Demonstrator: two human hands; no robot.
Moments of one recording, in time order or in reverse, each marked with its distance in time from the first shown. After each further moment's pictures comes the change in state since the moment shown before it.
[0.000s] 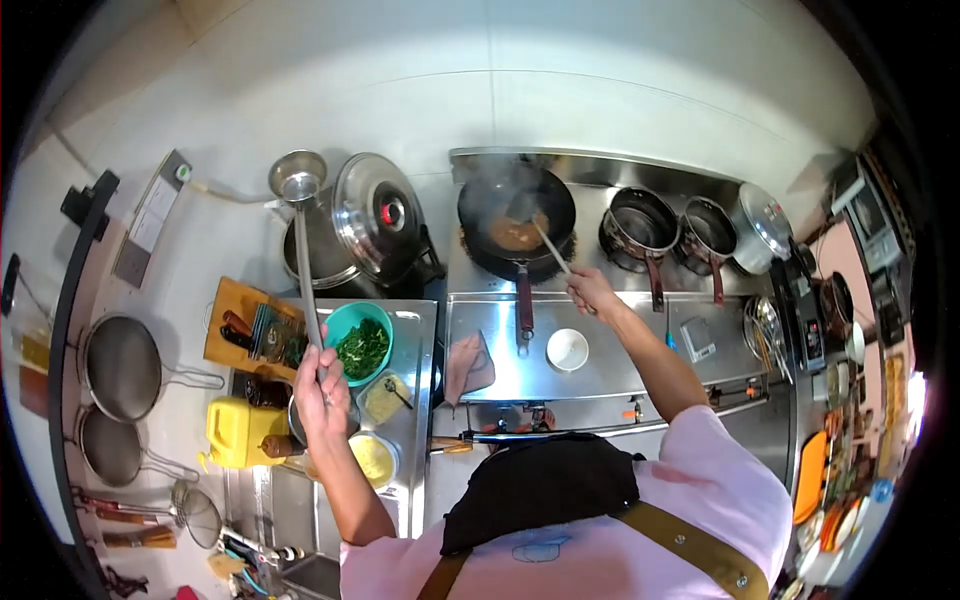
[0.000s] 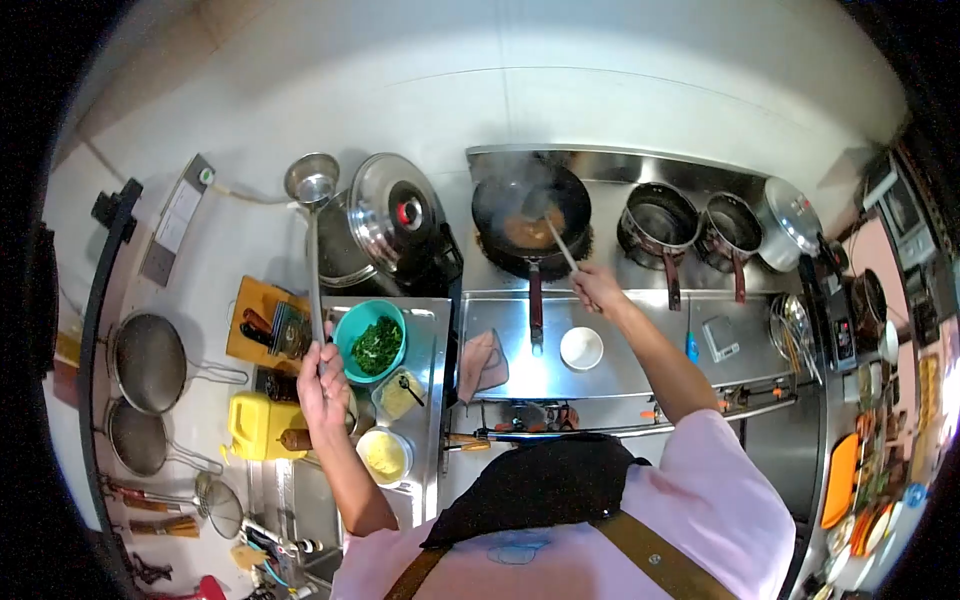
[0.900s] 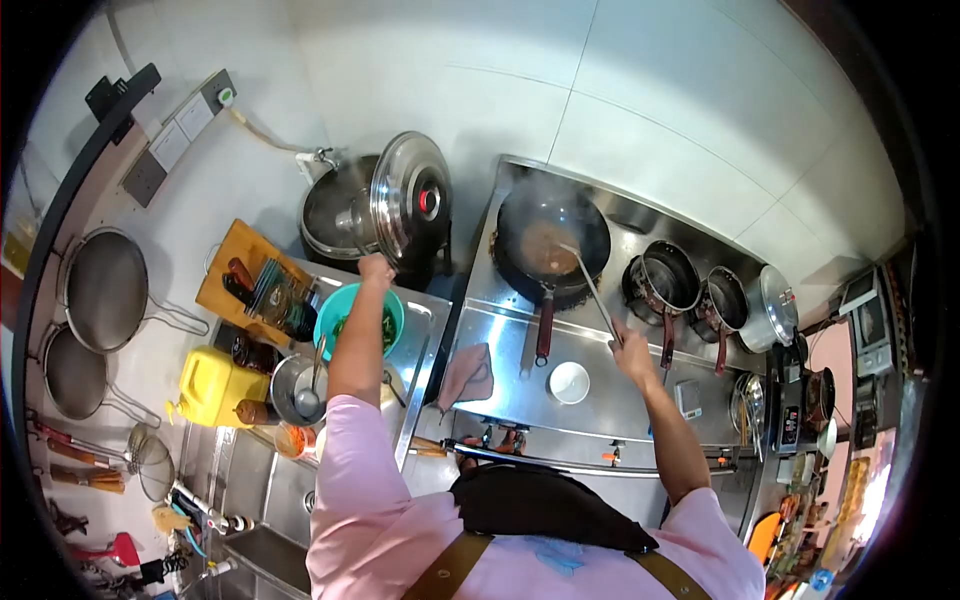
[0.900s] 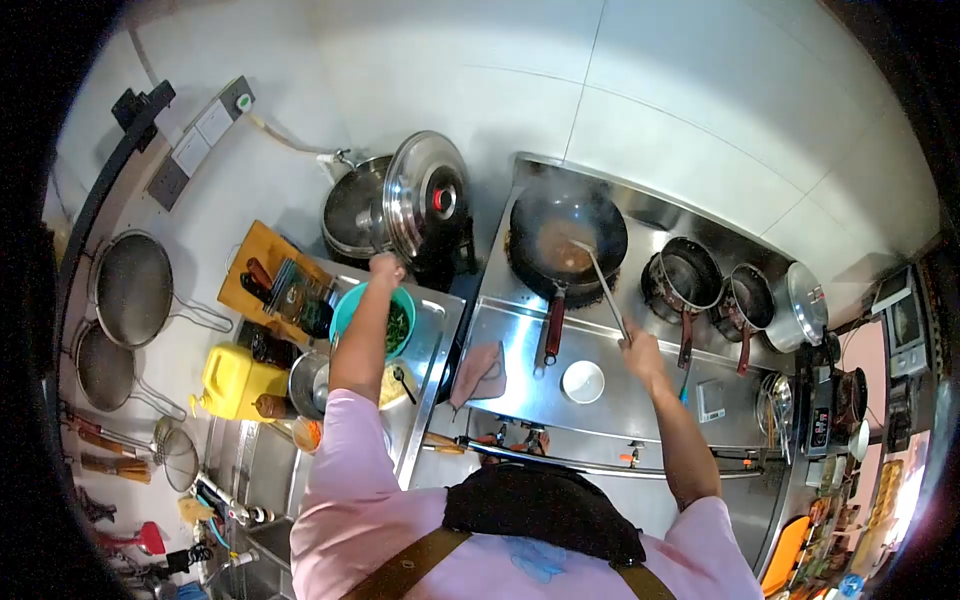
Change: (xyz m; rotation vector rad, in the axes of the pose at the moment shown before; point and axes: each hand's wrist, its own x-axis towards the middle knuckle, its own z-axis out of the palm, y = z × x) left_hand 0.333 -0.095 -0.148 0.430 0.630 0.015; right_hand -0.030 0.015 -0.026 -1.048 0.244 -0.289
